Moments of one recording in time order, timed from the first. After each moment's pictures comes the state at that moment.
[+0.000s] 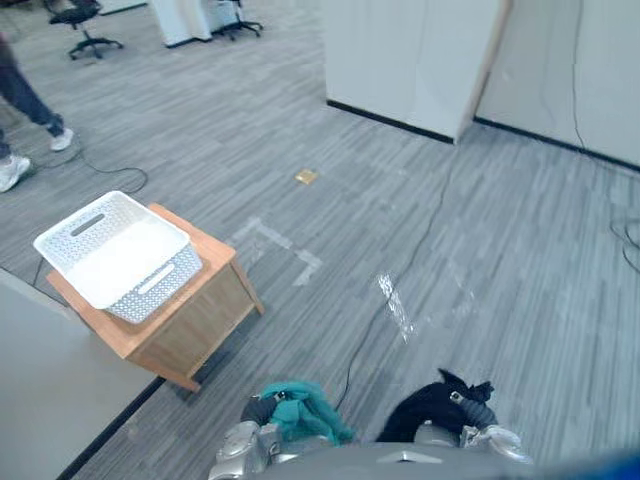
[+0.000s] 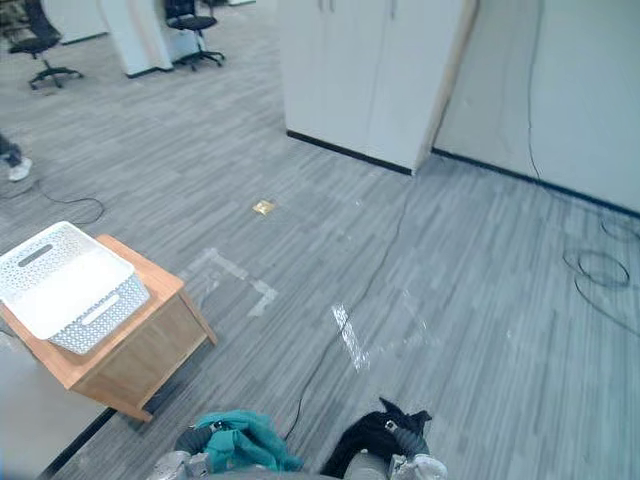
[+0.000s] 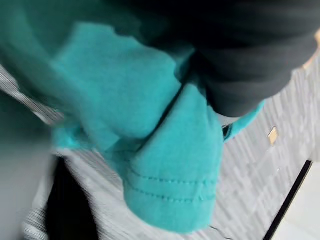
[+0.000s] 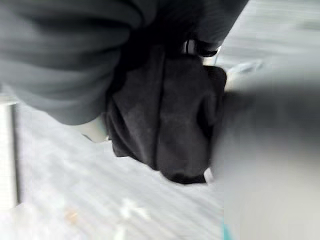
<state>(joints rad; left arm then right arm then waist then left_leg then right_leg) 0.06 0.06 0.09 0.98 -0.18 -0.06 -0.04 0.09 -0.03 -0.40 0.98 0.01 -0.05 0.16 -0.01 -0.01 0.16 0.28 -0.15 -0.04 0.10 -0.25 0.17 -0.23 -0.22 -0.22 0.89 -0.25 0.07</state>
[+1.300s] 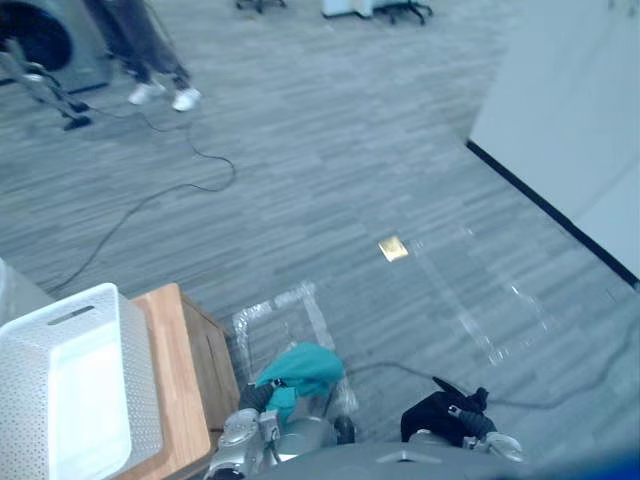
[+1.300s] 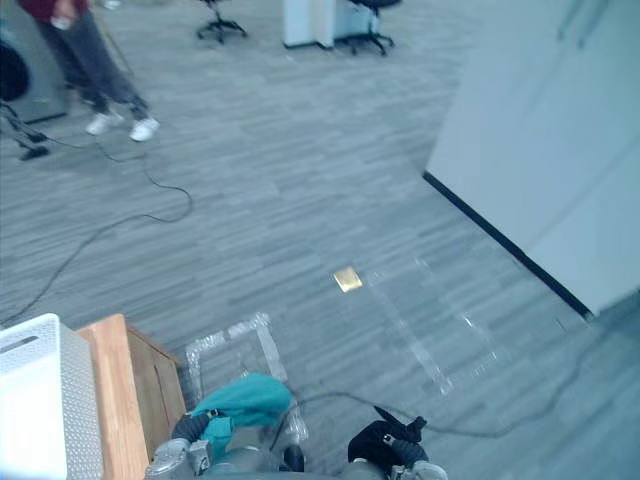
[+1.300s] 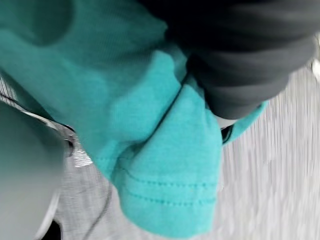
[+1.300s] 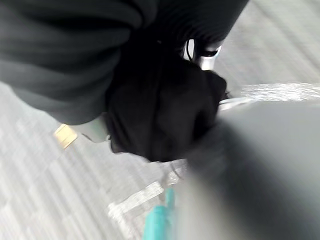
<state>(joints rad) 0.08 0.05 0.10 0.97 -0.23 -0.08 0.05 0.10 -0.09 -0.34 1.03 -0.11 0.00 0.15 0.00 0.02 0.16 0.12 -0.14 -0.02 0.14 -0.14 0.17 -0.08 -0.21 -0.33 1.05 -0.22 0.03</state>
